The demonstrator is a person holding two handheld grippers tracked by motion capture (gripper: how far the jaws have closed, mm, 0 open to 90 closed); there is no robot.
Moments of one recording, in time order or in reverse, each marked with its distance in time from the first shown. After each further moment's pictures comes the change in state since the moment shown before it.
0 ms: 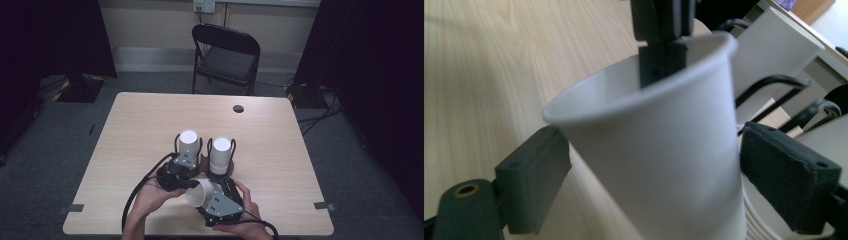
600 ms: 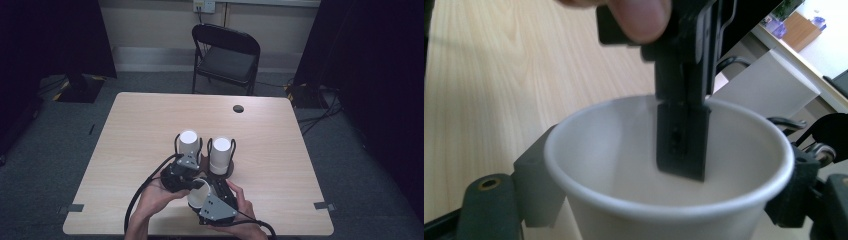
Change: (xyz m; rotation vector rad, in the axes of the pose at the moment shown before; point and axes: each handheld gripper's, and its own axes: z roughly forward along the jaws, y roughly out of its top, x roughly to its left) left arm -0.004 0.004 0.002 -0.022 -0.019 -0.001; right arm 0.006 0.013 0.004 -0.062 -0.018 -0.051
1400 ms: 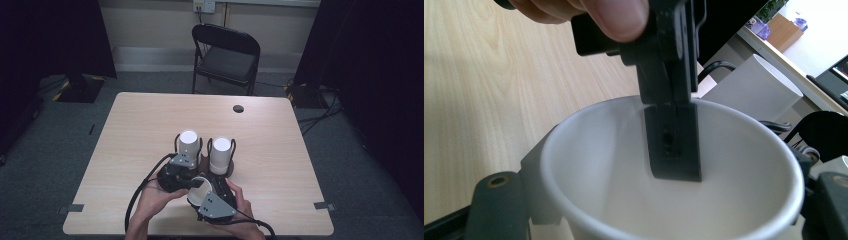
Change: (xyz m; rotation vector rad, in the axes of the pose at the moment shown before) left arm 0.002 -0.010 -0.002 -0.125 0.012 -0.079; right arm -0.001 0.000 0.003 -0.011 -0.048 0.024
